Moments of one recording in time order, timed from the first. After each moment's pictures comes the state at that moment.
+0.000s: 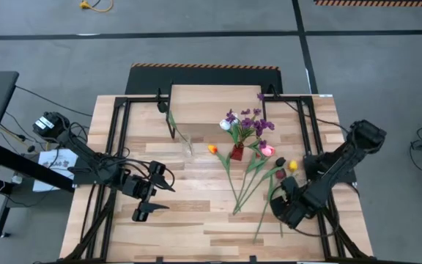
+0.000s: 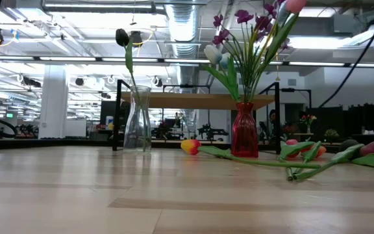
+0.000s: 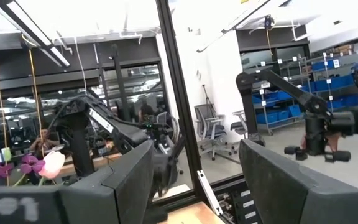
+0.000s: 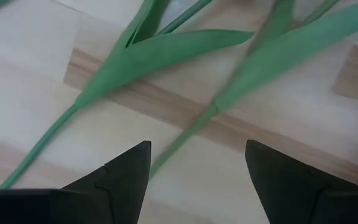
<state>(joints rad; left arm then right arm) -0.60 1.16 0.41 1.14 -0.22 0.28 0.84 1.51 0.78 -0.90 0.13 1.98</state>
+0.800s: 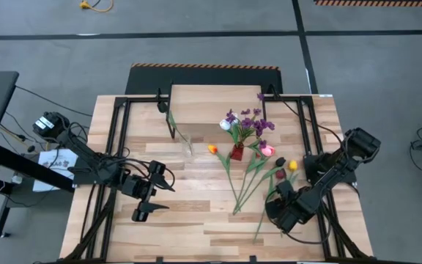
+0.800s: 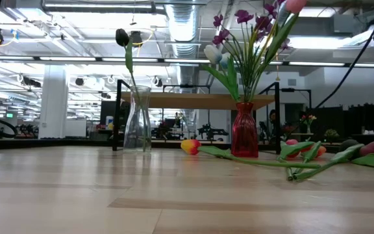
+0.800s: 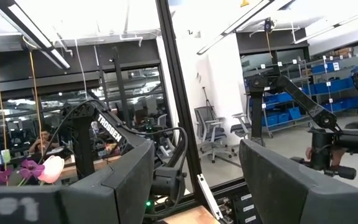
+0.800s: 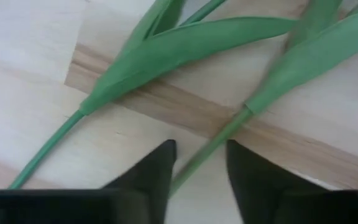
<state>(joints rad) -0.60 1.16 0.43 1.13 -0.22 0.28 0.84 1.67 0.79 -0.82 0.13 1.99</state>
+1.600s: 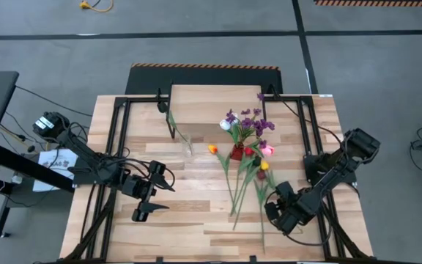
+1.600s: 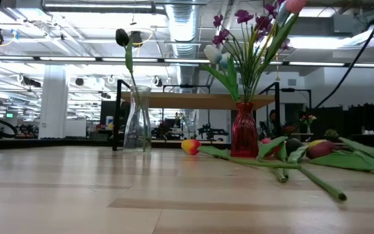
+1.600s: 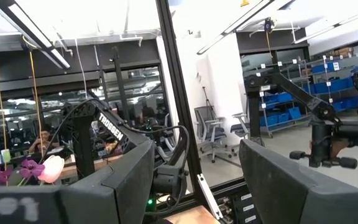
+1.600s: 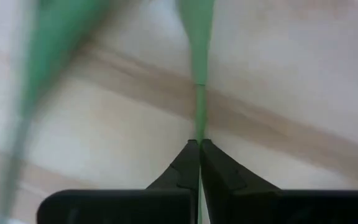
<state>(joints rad) -0.60 1.16 0.43 1.13 -0.22 0.28 0.87 1.64 0.83 -0.86 0.11 2.02</state>
